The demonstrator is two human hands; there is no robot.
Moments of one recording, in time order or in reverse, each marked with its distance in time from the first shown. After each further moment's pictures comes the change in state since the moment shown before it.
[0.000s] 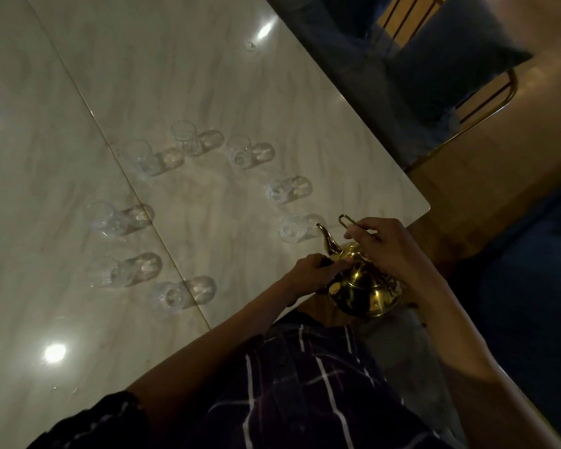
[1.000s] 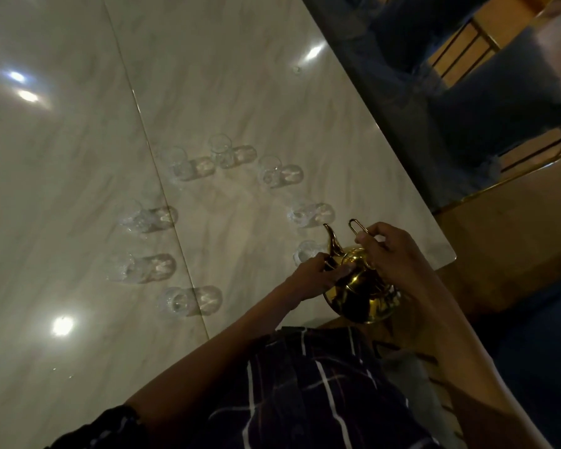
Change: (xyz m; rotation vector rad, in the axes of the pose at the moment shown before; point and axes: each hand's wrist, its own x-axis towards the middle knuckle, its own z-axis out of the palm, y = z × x) left_hand 0.010 0.033 -0.037 -0.092 0.144 0.086; right_hand 0.056 -0.030 -0.008 0.011 -0.063 -0.053
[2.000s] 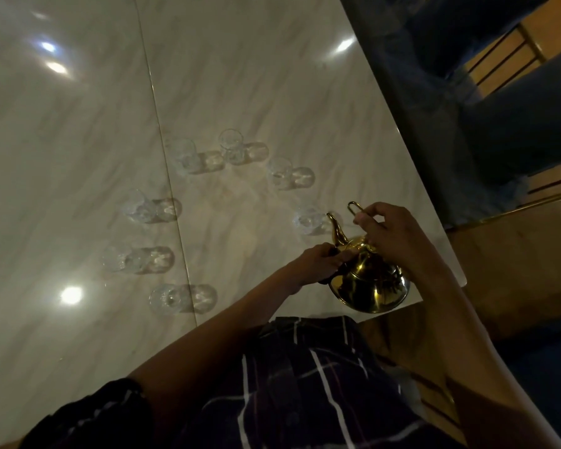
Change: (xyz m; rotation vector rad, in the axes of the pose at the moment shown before) left_hand 0.045 0.034 -0.020 -0.073 0.024 -0.063; right_hand 0.075 -0.029 -0.017 -0.120 -0.073 -0.058
